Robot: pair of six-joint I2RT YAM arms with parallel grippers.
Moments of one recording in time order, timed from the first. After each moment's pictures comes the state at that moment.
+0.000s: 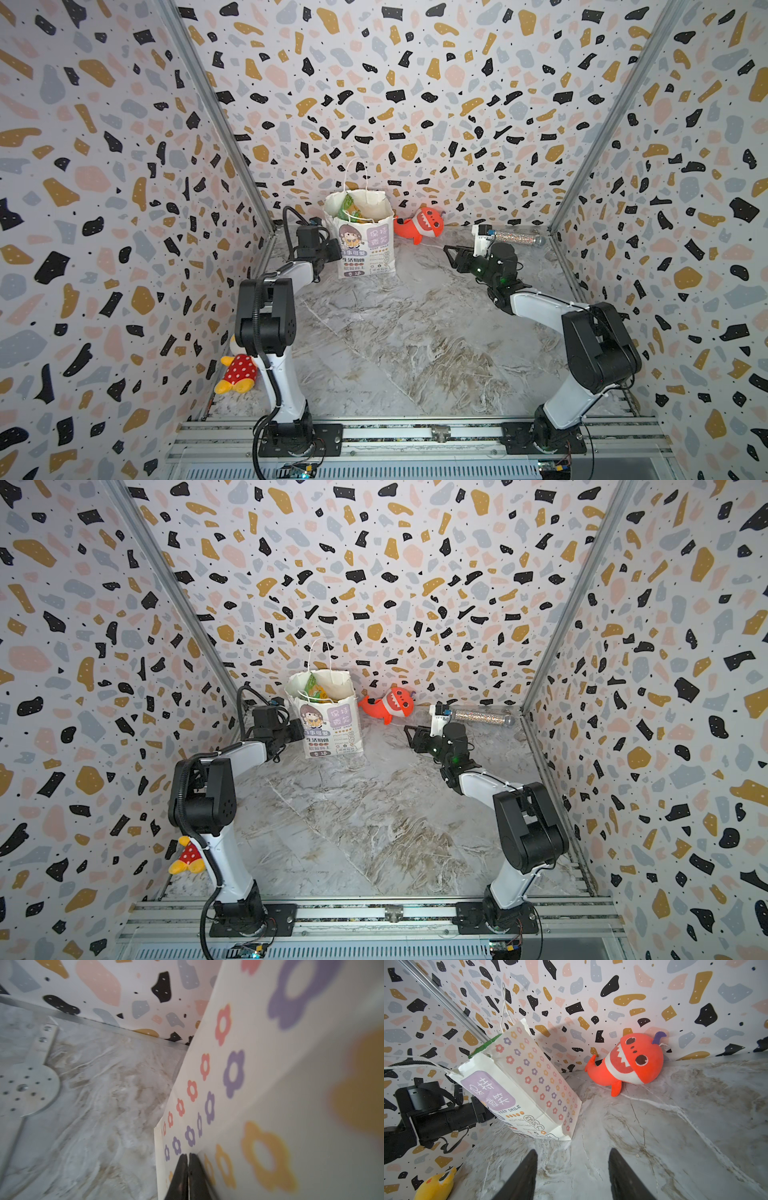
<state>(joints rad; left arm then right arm) -0.01 1.99 1.32 0.10 0.25 -0.24 0.34 1.70 0.98 0.56 -0.33 0.48</state>
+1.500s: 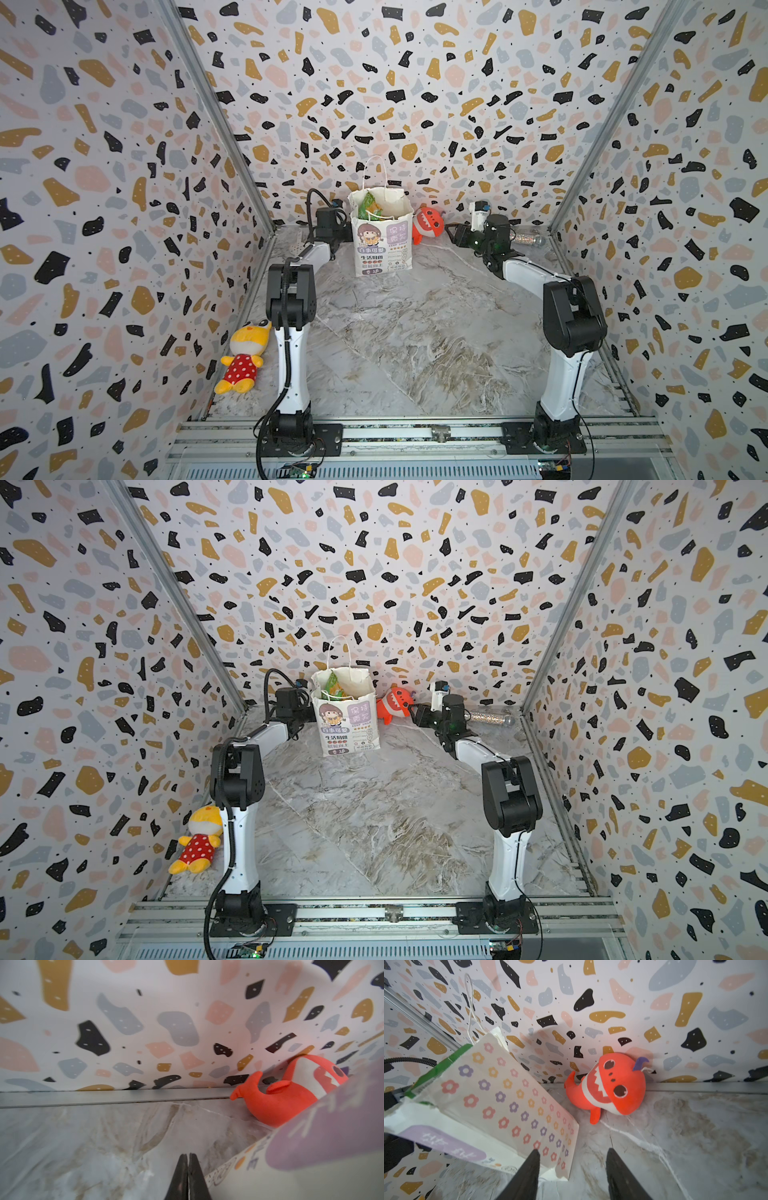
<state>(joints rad) -0.08 2.36 1.86 0.00 0.30 -0.14 0.26 2.01 1.46 0.31 -0.39 0.42</state>
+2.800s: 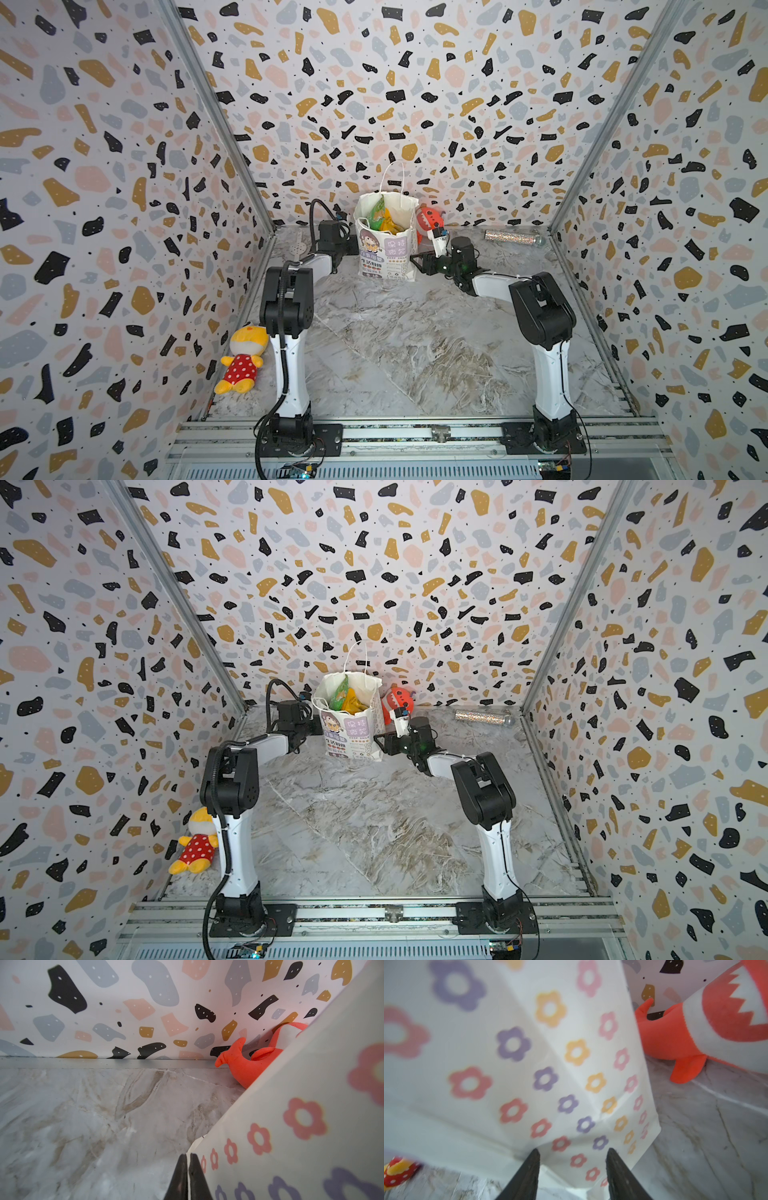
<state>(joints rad) -0.09 2.22 1.55 0.15 0.31 -0.14 0.46 2.10 1.31 0.46 -0.50 0.33</state>
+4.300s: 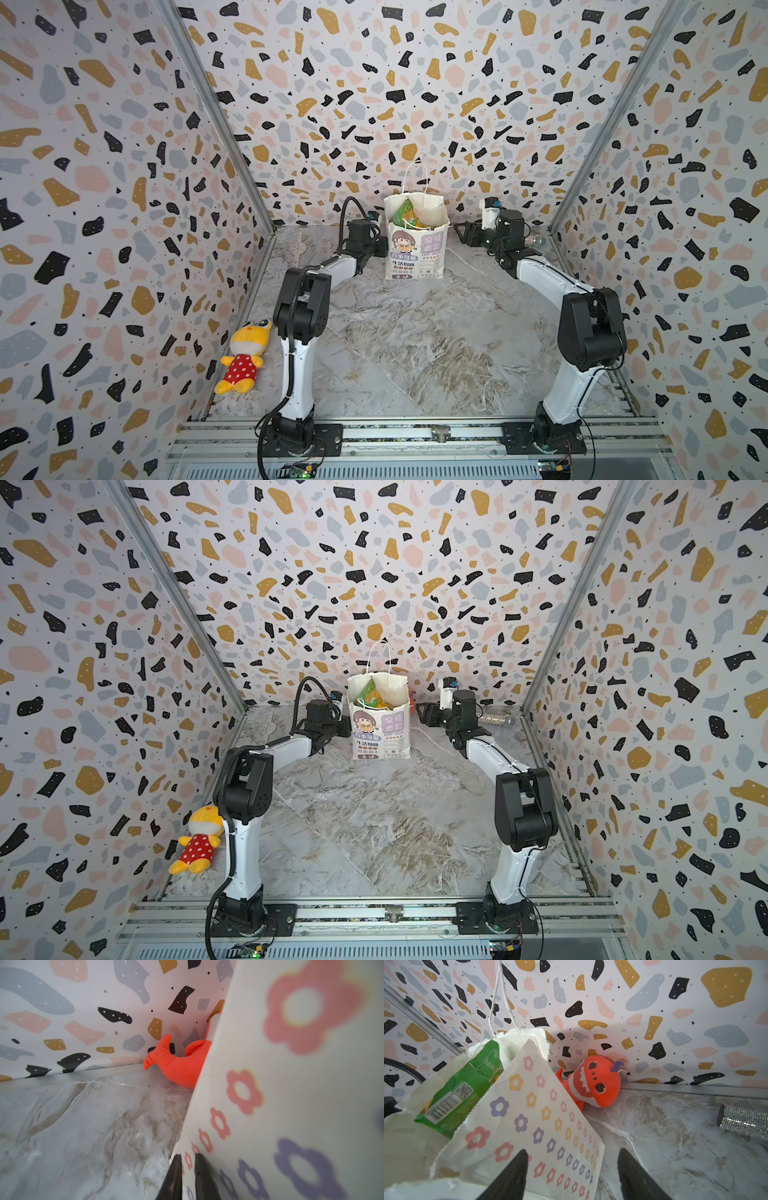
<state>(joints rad) -0.28 2.15 1.54 0.11 0.22 -0.12 0.22 1.83 1.38 0.13 -0.35 0.30</state>
